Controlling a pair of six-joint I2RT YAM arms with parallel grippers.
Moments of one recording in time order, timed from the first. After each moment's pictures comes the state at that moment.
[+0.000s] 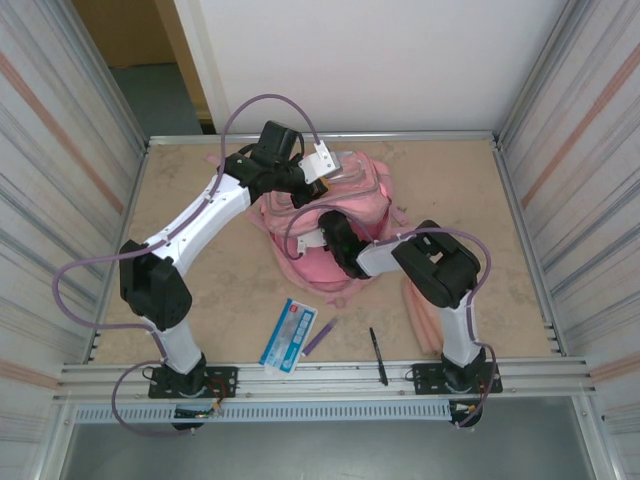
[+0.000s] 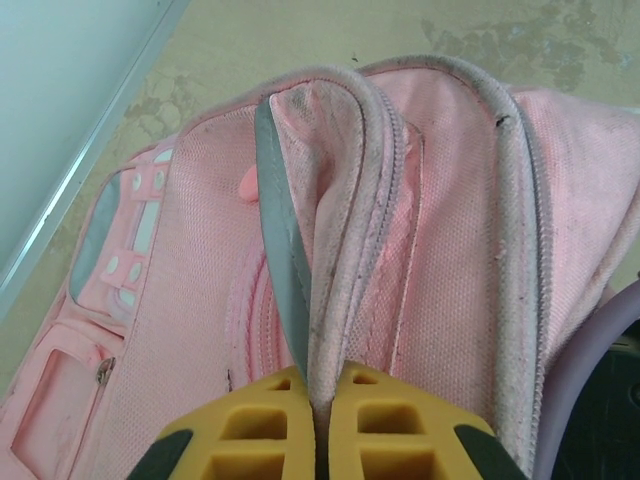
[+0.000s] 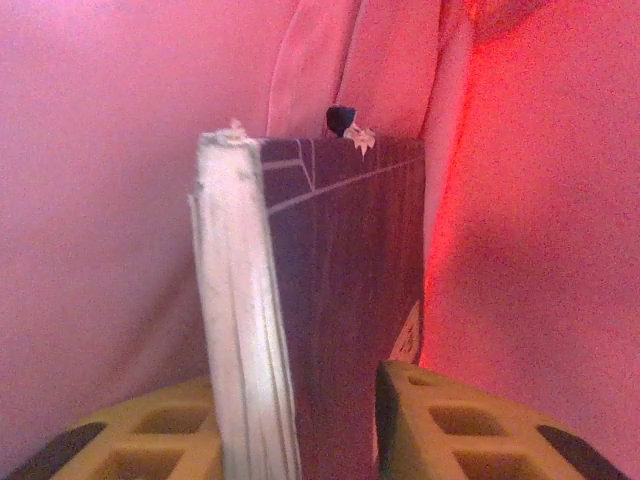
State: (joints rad) left arm -0.56 1.76 1.71 -0.71 0.36 0.59; right arm 0.76 2.02 0.99 0.56 0.44 -1.39
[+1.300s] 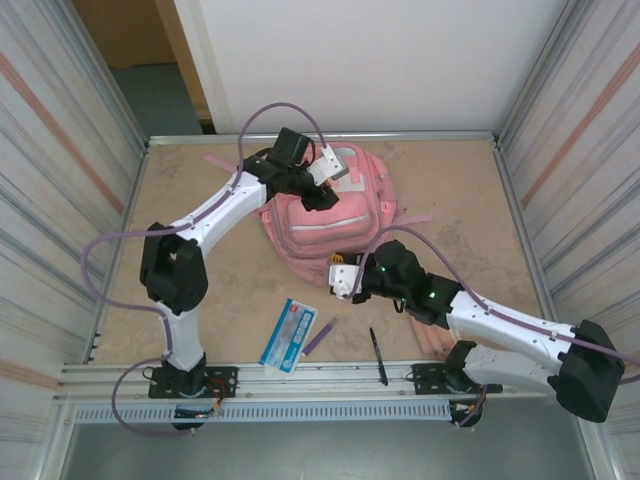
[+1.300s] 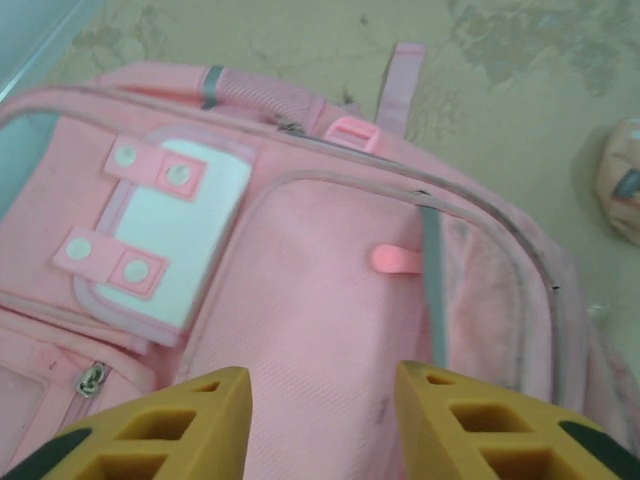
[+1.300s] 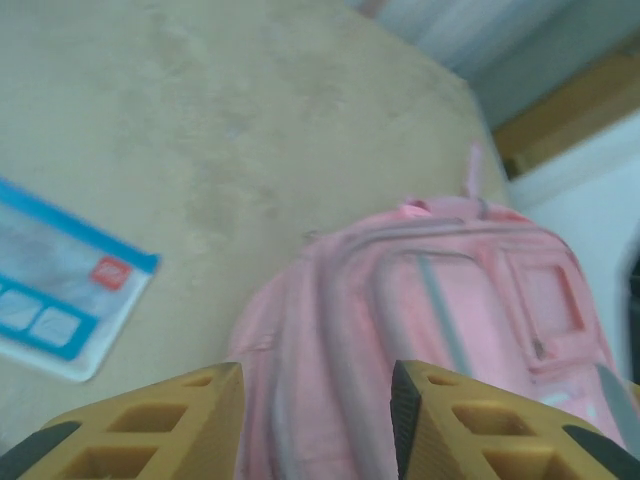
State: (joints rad) left arm -0.55 1.92 1.73 -0.65 0.37 0.45; right arm 0.91 1.02 0.59 0.02 -0.09 -0.74
